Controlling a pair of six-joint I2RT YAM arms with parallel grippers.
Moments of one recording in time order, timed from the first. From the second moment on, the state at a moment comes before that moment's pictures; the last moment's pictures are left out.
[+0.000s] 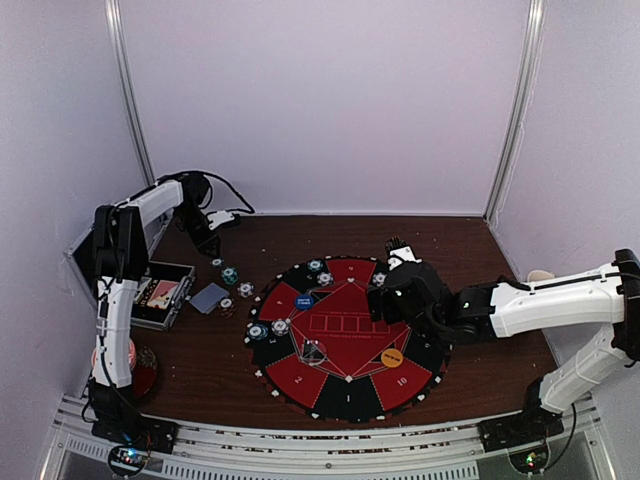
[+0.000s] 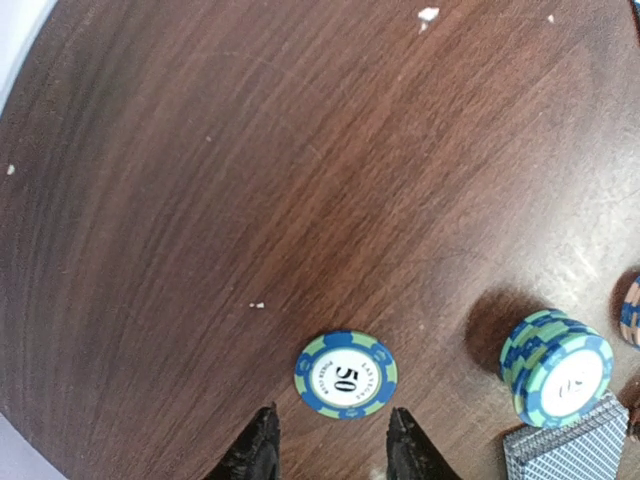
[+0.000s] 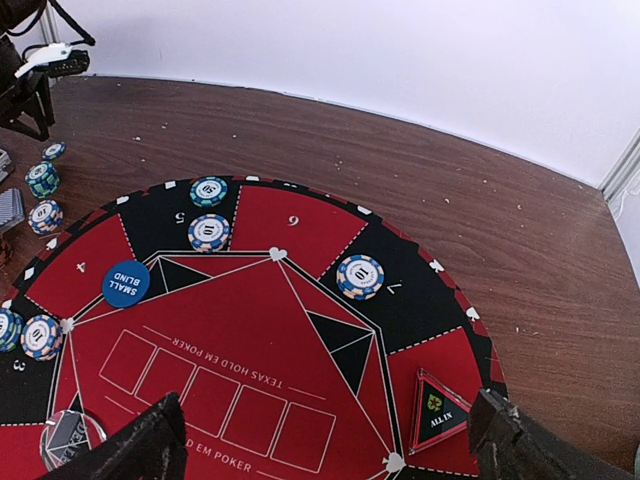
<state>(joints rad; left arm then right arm) -0.13 2.44 2.21 -1.10 0.15 0.81 1.06 1.42 0.83 -0.06 0.77 0.39</state>
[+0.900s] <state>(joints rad) -0.19 2.21 1.86 -1.04 0.29 0.81 1.07 1.41 0.83 -0.06 0.77 0.39</state>
